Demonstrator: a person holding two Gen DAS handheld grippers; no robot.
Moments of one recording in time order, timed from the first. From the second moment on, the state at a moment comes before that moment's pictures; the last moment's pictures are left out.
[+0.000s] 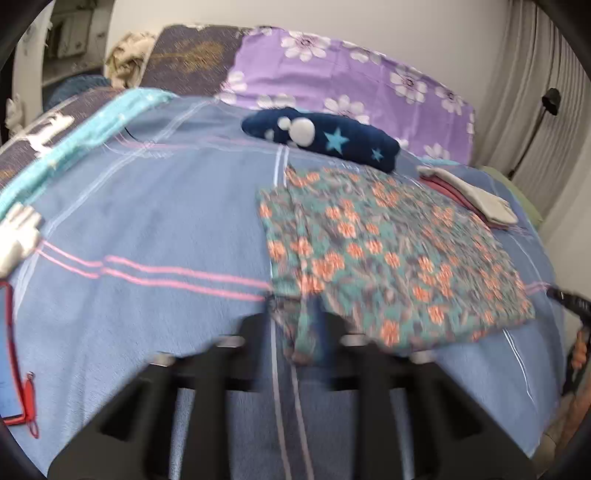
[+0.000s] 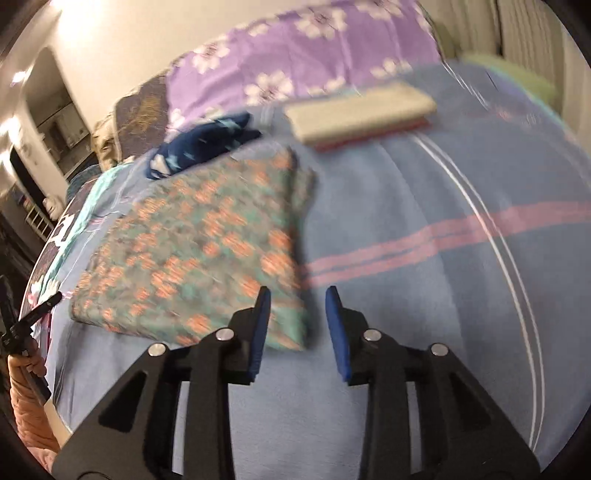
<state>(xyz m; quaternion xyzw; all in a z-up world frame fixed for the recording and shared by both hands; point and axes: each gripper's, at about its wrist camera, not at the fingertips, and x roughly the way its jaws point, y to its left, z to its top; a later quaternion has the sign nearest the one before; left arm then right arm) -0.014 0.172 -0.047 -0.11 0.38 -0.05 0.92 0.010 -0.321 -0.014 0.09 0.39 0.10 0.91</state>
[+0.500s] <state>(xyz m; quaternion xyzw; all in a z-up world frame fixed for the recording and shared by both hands) 0.003 0.179 -0.073 -0.19 0.38 -0.17 0.89 0.026 -0.126 0.009 -0.09 0.38 0.25 0.88</state>
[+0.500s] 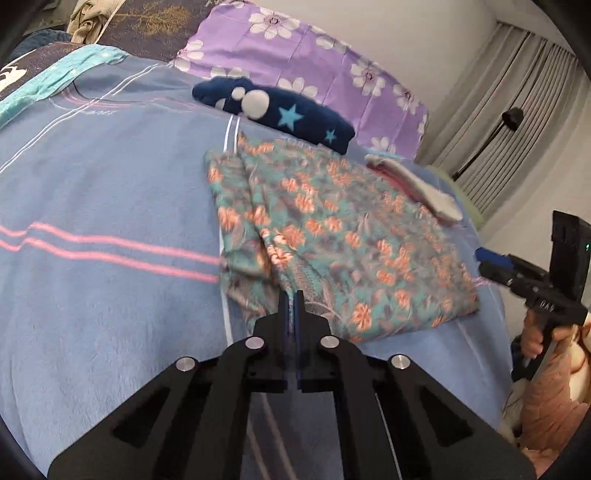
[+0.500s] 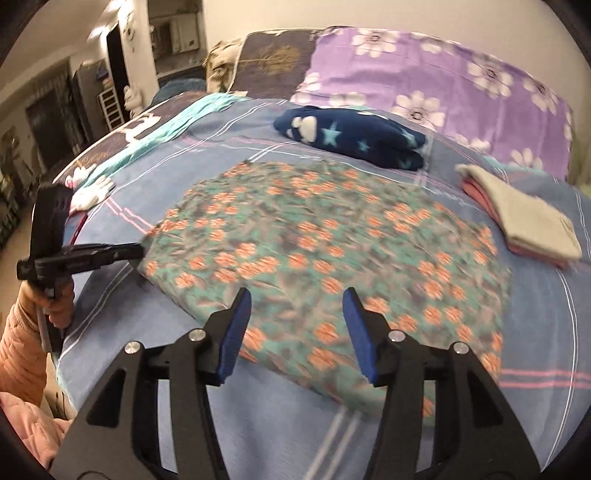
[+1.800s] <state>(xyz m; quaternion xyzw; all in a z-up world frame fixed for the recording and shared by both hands) 0.031 0.217 -0.098 -0.23 0.39 -0.18 0.87 0.196 0.163 -0.049 -0.21 0.45 0.27 0.83</state>
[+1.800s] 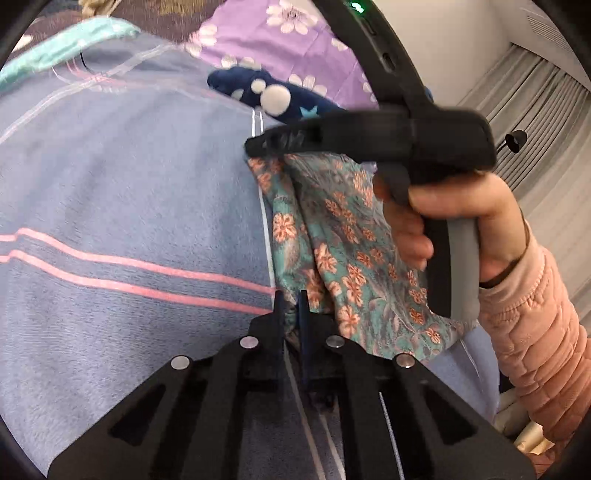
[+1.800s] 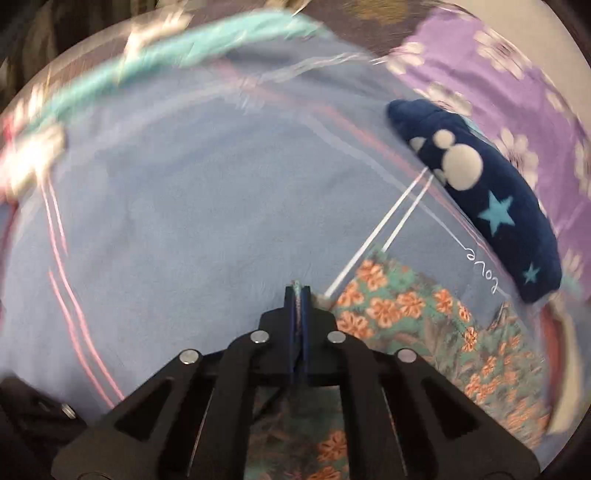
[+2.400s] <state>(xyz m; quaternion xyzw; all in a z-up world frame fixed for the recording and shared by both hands) 0.016 0.237 -0.094 -0.28 0.36 -0.18 0.87 0.091 -0.015 -0.012 -0.16 0.36 0.22 0.89</state>
